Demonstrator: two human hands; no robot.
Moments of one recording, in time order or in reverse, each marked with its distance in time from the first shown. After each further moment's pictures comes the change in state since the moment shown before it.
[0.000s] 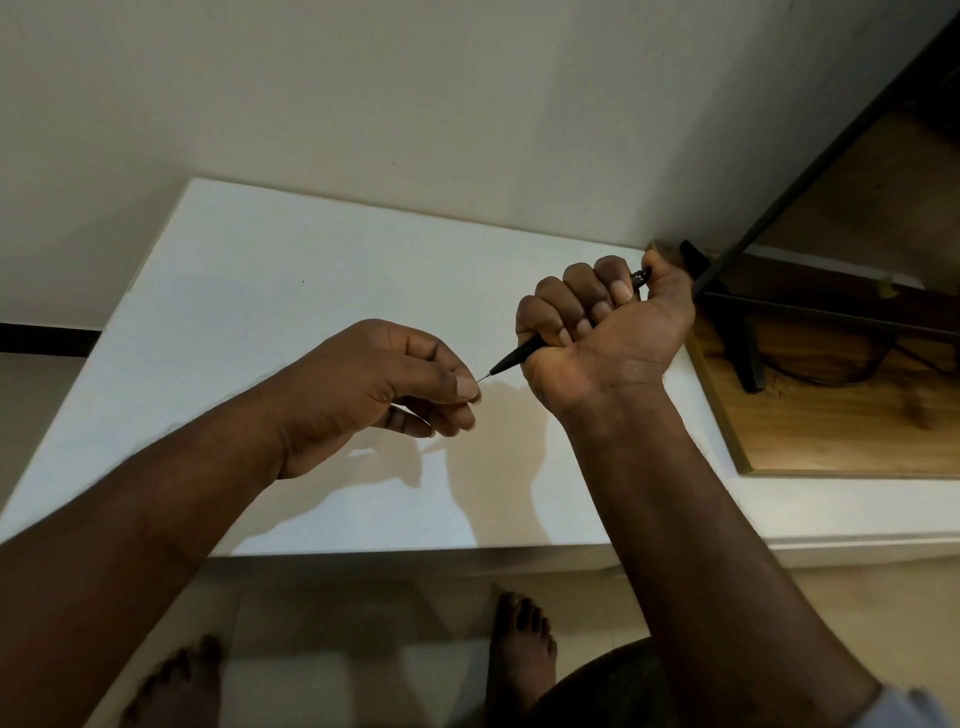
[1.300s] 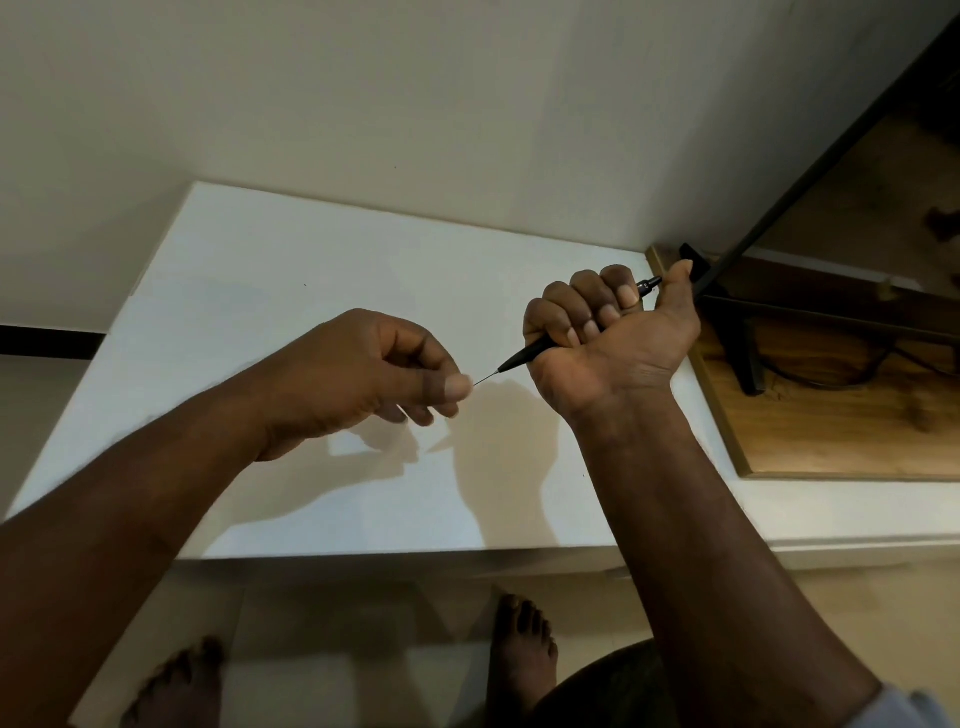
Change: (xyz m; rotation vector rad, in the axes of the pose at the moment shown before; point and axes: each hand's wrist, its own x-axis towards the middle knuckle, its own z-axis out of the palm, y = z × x) left_hand -0.002 0.003 -0.015 0.241 0.008 0.068; right_hand 0.001 -0.003 -0.004 0.067 0.025 0.029
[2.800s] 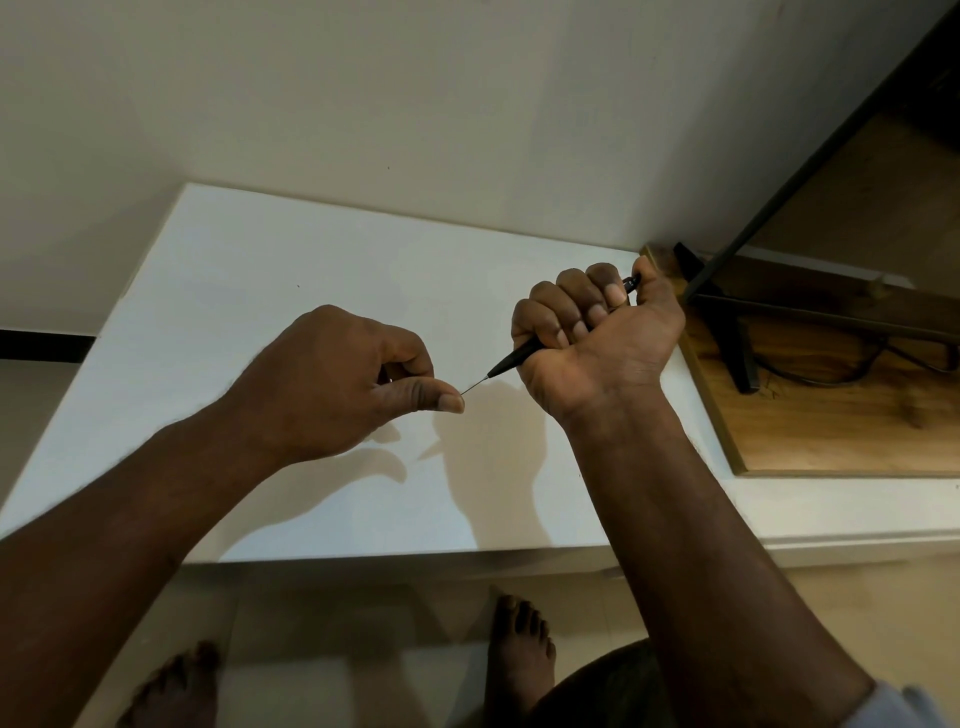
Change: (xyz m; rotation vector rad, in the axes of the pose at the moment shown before) left_hand 0.006 -0.012 0.001 0.575 0.318 0.290; right_hand 0.000 0.001 0.002 -0.008 -0.014 0.040
